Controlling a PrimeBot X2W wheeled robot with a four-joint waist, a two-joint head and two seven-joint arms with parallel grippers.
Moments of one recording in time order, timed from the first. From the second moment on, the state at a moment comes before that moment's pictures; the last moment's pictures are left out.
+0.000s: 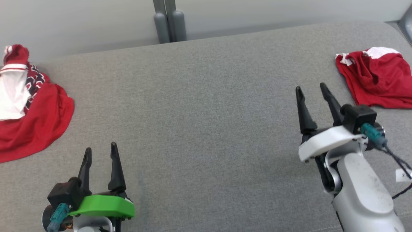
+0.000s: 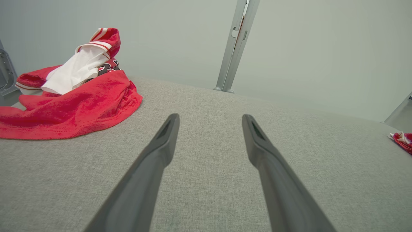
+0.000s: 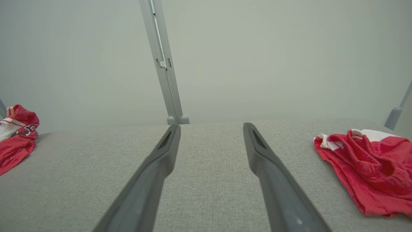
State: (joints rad) left arm -0.06 0.07 -0.08 0.19 -0.37 0.02 -0.26; right arm -0.43 -0.13 0.13 0.43 0.25 0.13 -0.26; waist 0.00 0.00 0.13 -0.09
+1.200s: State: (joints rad) left arm 0.01 0.05 -0.11 0.20 -0.36 0.01 -0.26; right arm -0.11 -0.05 0.07 0.23 0.20 0.13 -0.26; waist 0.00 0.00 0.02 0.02
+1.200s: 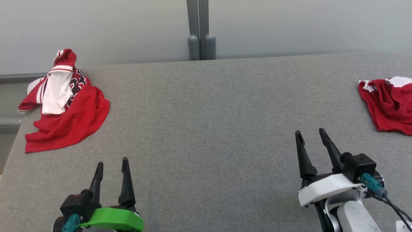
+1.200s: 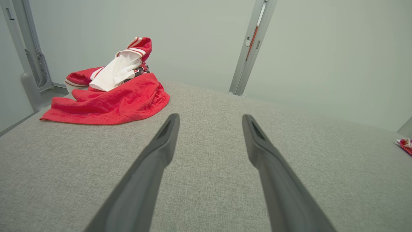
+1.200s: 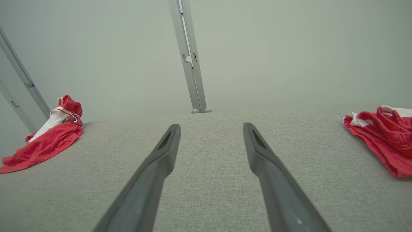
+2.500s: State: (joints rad) left arm 0.02 0.05 -0.09 0.18 -0.36 0.01 -0.26; right arm -0.11 -0.05 0.12 0.20 0.19 0.13 -0.26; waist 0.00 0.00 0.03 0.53
